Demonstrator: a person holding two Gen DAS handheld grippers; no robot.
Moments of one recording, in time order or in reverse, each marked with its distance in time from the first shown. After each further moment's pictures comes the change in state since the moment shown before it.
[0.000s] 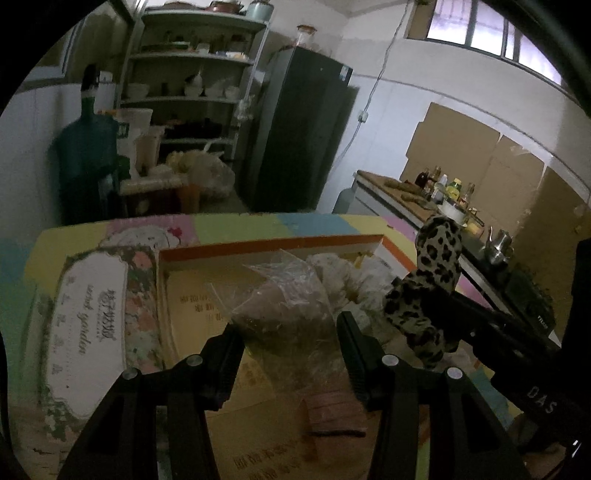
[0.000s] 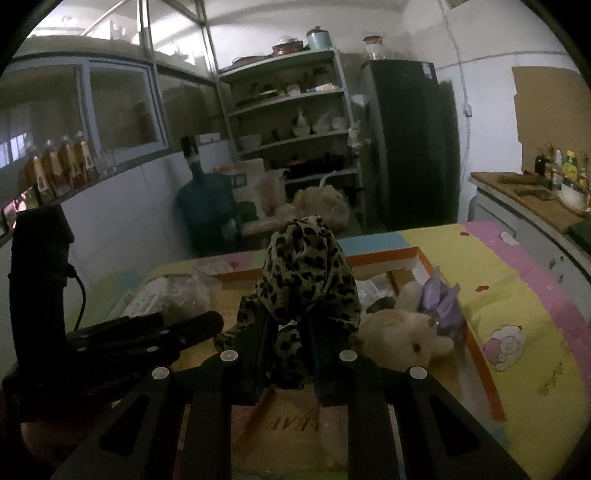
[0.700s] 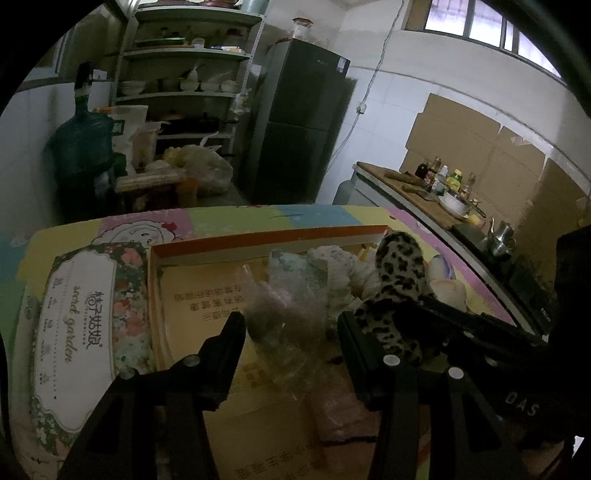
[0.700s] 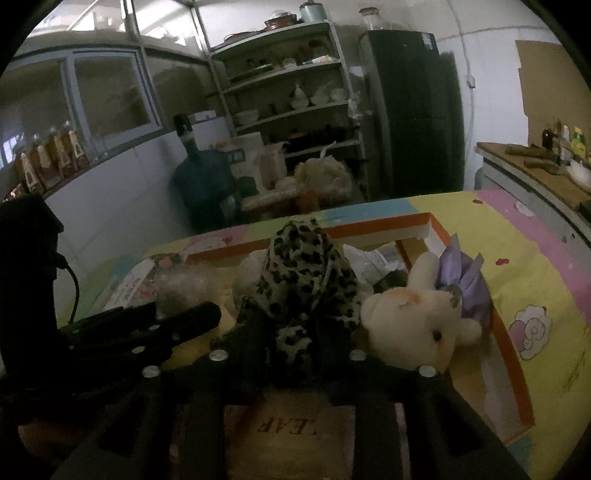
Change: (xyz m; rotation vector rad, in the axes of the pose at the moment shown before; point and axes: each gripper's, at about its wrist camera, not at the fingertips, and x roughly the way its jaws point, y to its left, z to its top) left arm 0.010 -0.001 -0.001 0.022 0.017 0.002; right arm 0.033 -0.014 -0.006 0.048 0.094 0.029
